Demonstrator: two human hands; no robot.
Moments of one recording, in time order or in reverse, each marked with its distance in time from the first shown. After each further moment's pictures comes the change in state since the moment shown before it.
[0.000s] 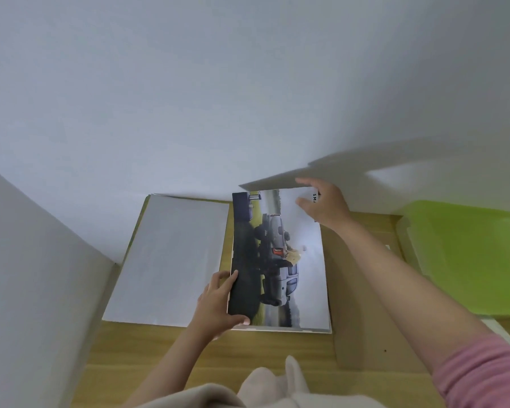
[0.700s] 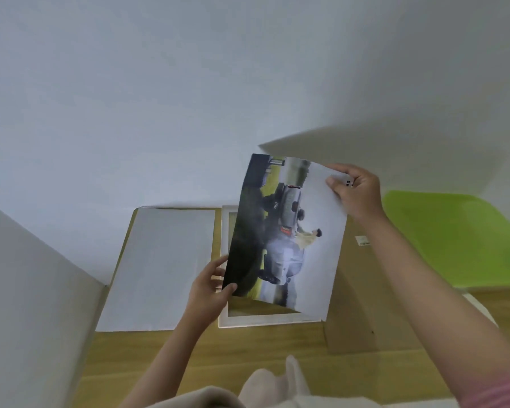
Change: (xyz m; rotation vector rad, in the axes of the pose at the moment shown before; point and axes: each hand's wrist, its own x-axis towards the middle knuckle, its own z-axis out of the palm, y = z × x) left_hand -0.010 0.037 -0.025 -0.527 0.242 0.031; right_hand -0.054 0.000 -0.073 0.455 0.414 0.021
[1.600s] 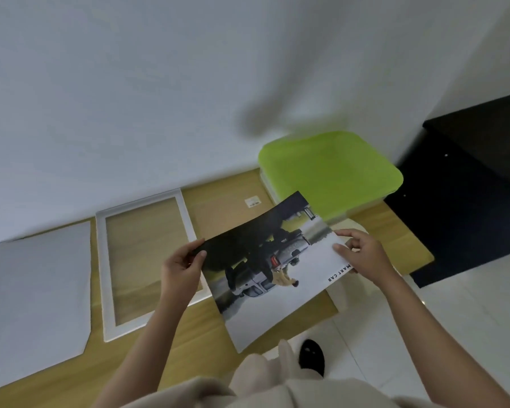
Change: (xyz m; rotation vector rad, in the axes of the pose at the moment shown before) left_hand -0.014 0.081 0.173 -0.178 -0.080 0.033; right_hand -0.179 0.143 -0.273 -0.233 0.064 0.481
